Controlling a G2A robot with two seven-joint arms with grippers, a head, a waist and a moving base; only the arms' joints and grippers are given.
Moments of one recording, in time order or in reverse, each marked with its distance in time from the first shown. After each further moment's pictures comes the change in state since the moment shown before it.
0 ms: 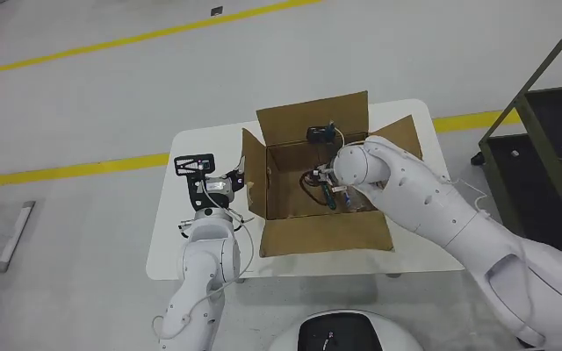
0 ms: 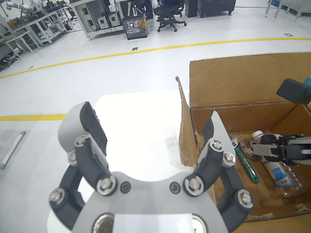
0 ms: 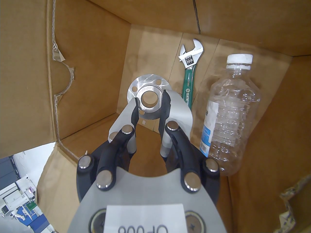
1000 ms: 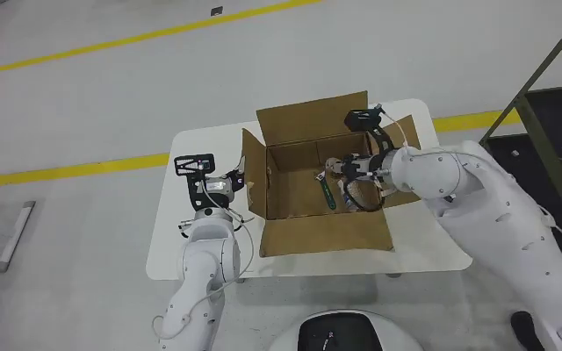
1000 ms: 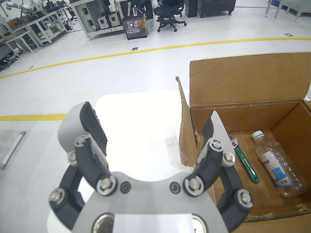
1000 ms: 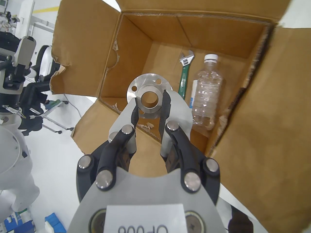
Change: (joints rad) left arm 0.000 0.000 0.000 0.000 0.000 0.000 0.000; right arm -0.266 0.218 0.386 -0.589 -0.117 -0.004 0.208
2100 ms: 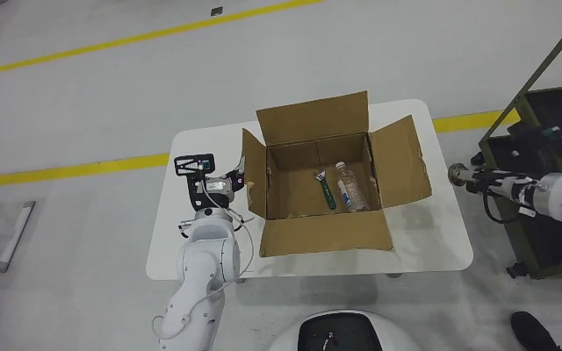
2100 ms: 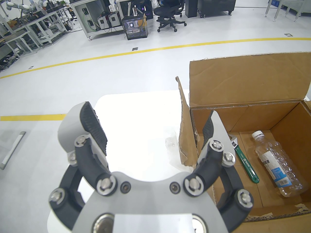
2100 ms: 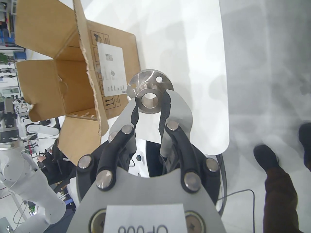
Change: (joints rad) left arm 0.000 0.000 0.000 0.000 0.000 0.000 0.000; right arm -0.587 0.092 0.906 -0.225 0.022 -0.072 0.184
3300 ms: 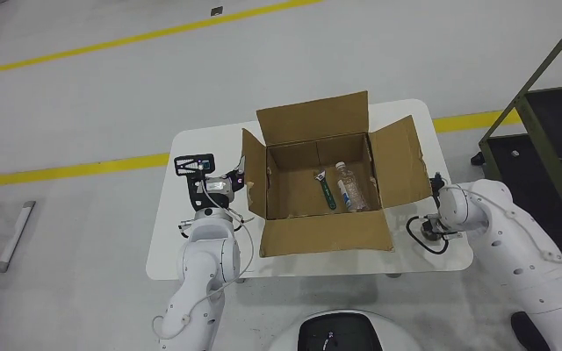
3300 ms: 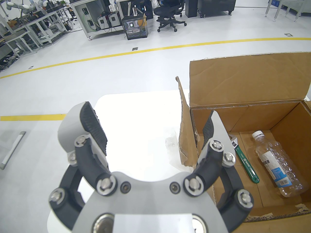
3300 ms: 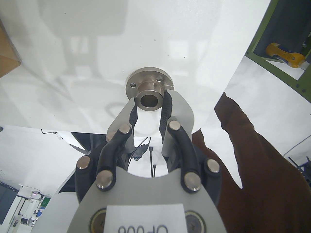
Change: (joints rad) left arm 0.000 0.000 0.000 0.000 0.000 0.000 0.000; right arm 0.283 -0.022 -0.666 0.406 -0.609 -0.020 0.292
